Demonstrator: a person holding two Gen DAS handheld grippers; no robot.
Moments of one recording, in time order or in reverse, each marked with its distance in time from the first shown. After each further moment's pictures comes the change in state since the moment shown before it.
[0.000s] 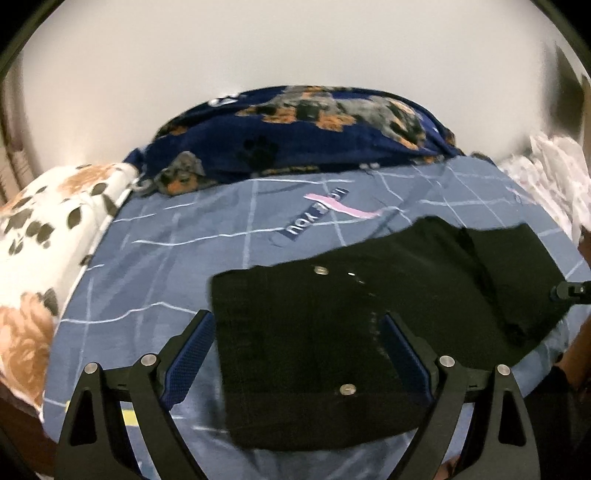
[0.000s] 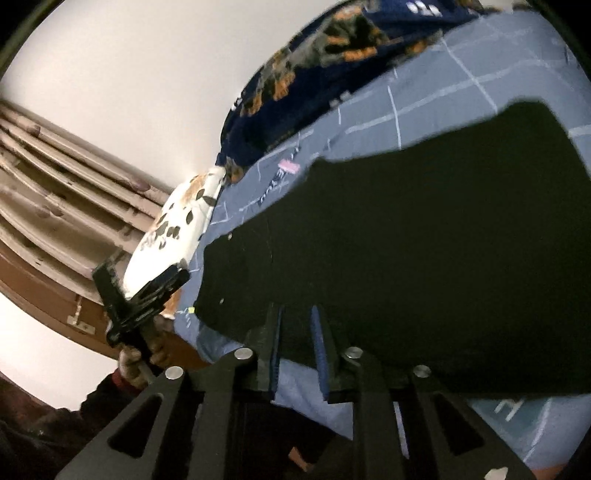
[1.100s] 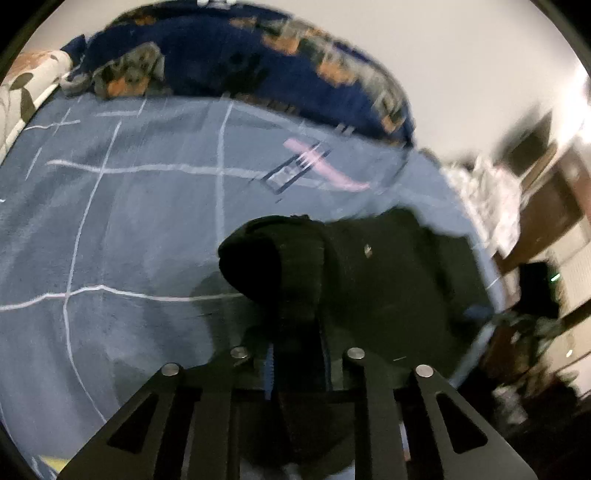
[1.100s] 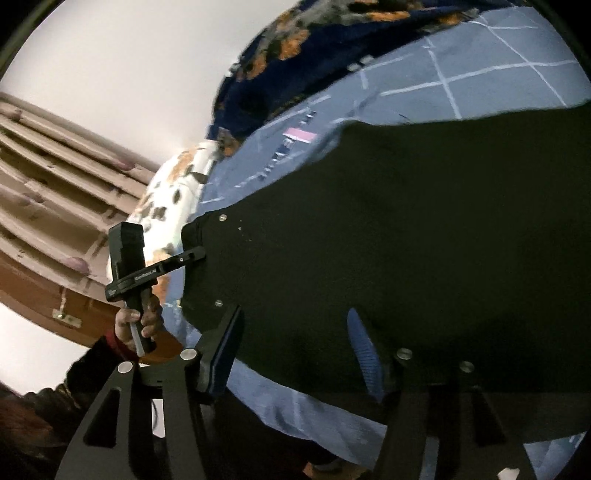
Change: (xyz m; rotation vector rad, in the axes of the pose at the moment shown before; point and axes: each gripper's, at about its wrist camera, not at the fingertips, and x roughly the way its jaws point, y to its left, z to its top) left arm 0.075 0.088 0.018 -0.194 0.259 -0.514; right arm 0.070 0.033 0.007 0.003 0.102 -0.002
